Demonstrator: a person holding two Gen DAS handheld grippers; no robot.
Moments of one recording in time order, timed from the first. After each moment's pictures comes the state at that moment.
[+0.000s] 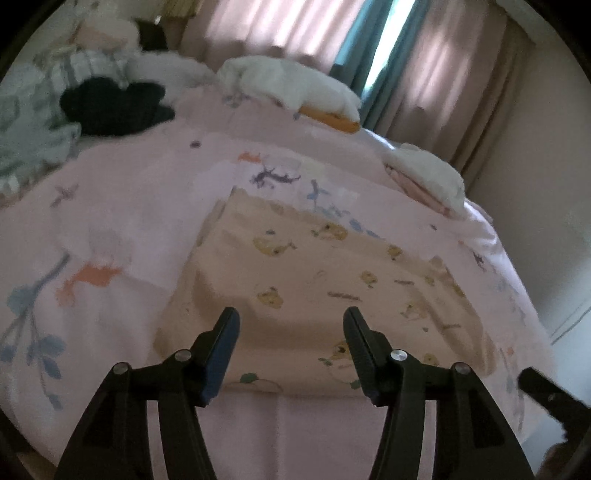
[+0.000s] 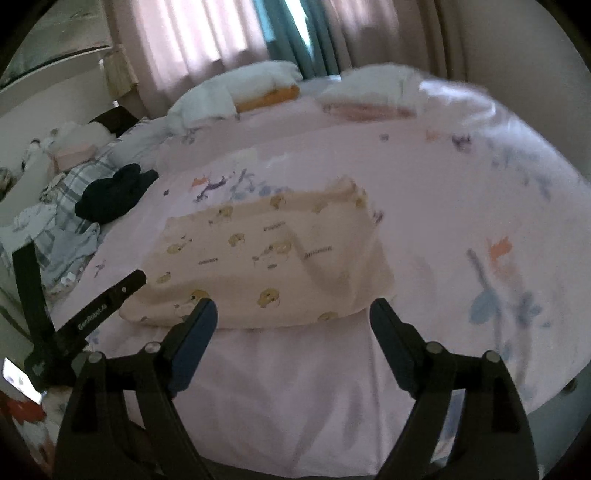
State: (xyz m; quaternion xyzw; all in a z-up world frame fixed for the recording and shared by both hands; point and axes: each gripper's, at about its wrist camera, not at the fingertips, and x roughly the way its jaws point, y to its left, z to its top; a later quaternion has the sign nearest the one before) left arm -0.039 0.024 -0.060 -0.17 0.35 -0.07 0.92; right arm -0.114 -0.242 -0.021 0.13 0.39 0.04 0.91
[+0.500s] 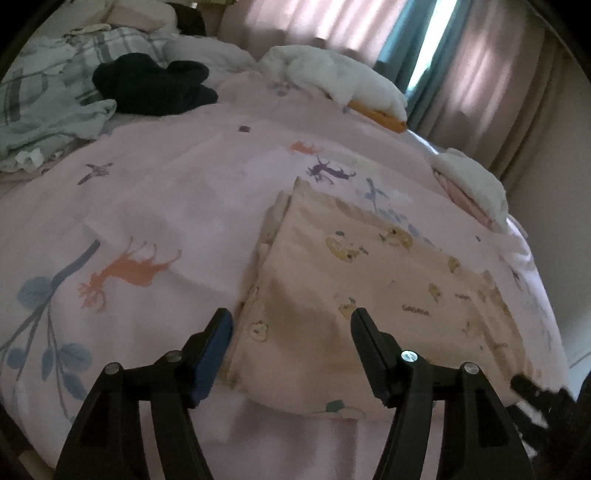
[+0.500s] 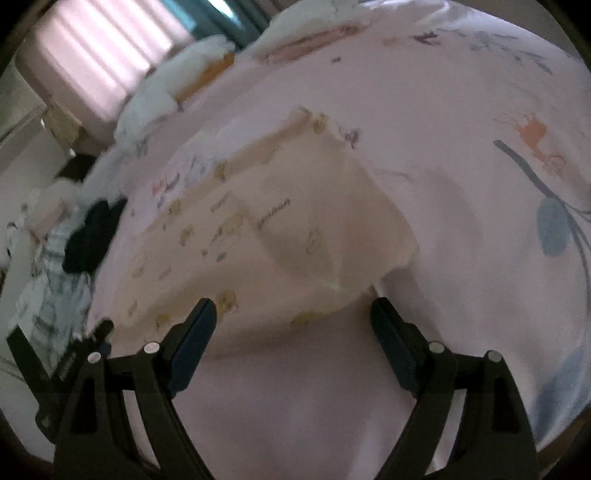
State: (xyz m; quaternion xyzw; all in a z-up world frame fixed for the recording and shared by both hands) left arm -0.020 0.052 -0.079 -0.17 0.37 -0.01 0.91; right arm -0.077 -0.260 -0.091 0.29 0.42 0.00 0.86
